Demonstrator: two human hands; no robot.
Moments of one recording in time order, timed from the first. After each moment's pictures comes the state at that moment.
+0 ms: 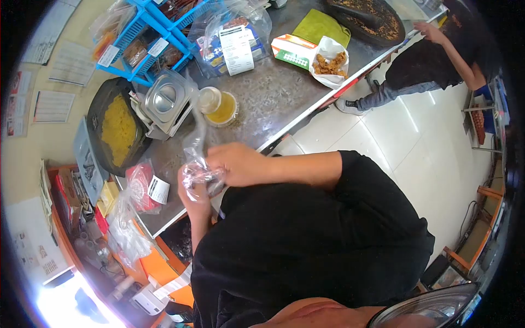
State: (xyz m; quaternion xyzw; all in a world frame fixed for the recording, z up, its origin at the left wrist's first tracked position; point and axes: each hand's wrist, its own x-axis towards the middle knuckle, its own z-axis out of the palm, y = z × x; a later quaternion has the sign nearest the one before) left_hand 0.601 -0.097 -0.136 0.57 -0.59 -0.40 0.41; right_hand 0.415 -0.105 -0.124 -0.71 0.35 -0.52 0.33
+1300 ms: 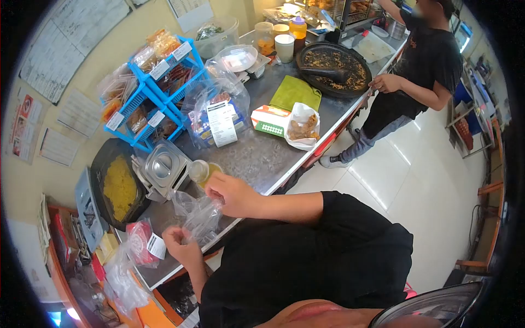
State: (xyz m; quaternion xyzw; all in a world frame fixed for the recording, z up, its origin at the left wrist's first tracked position) left_hand 0.581 -0.101 -0.120 0.57 -0.62 -0.14 0.52; right_hand 0.357 -0.121 -0.086 -0.69 0.45 -0.47 0.33
